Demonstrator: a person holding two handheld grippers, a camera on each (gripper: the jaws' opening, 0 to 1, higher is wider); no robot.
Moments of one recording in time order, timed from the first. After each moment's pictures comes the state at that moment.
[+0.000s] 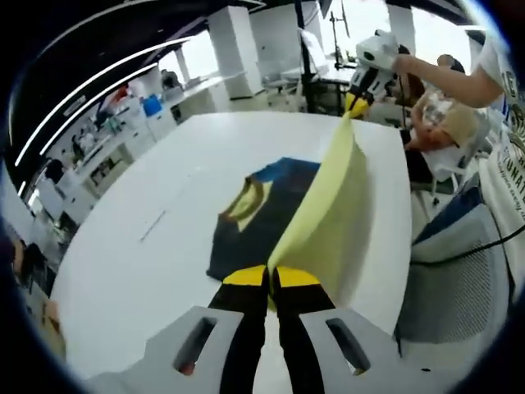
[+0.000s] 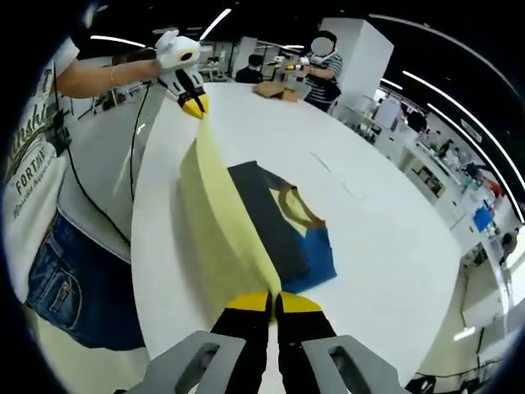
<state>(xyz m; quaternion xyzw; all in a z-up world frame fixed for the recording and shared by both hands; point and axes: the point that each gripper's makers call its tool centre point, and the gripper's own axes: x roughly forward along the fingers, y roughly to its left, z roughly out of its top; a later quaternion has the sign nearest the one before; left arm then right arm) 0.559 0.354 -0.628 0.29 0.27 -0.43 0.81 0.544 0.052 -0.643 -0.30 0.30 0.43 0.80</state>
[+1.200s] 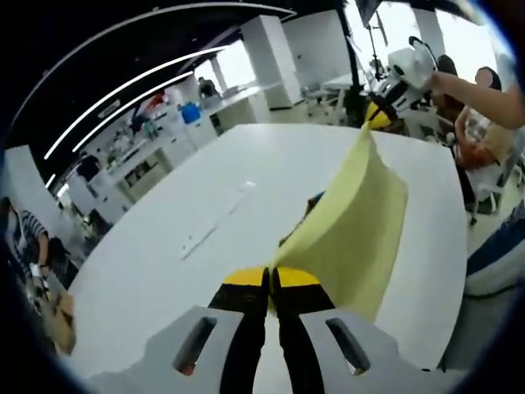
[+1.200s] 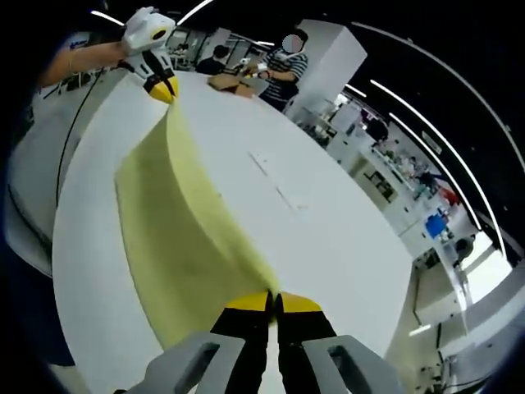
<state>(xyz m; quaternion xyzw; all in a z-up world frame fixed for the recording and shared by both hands) 0.656 0.353 -0.612 0.26 0.23 -0.35 0.87 0.662 0.053 -0.633 -0.36 0.26 0.31 0.84</state>
